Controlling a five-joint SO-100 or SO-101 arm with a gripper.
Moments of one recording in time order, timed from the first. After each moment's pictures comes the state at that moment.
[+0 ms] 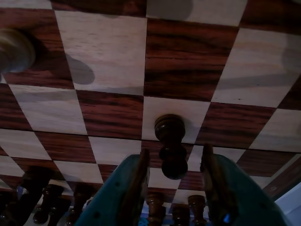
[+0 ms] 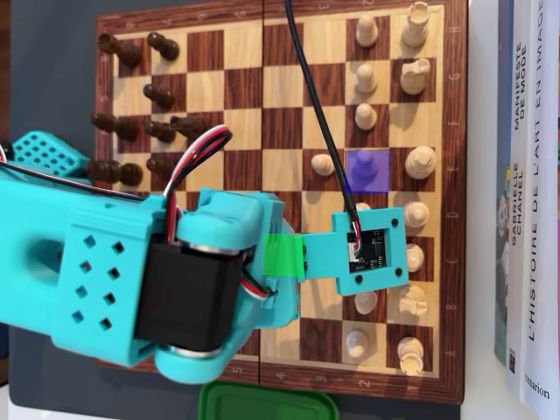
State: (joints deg) arm 8.3 66.6 70.0 89.7 77.2
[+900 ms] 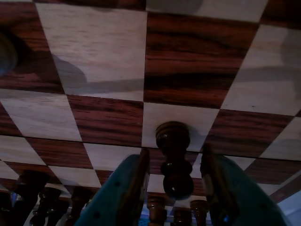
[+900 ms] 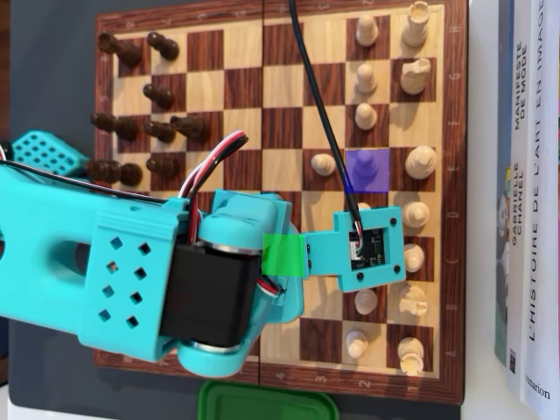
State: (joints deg) arm 8.3 63.9 70.0 89.5 77.2
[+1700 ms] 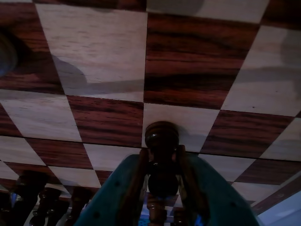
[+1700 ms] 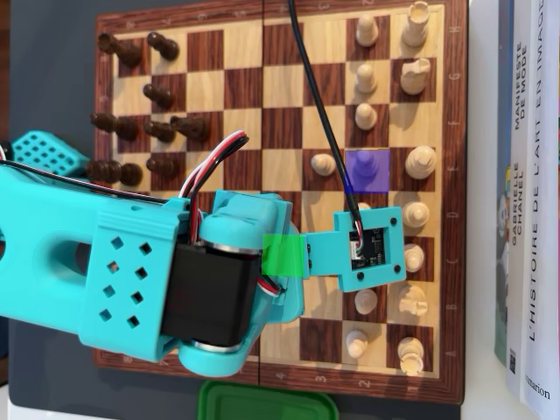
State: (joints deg) arm 8.3 63.9 70.0 89.5 77.2
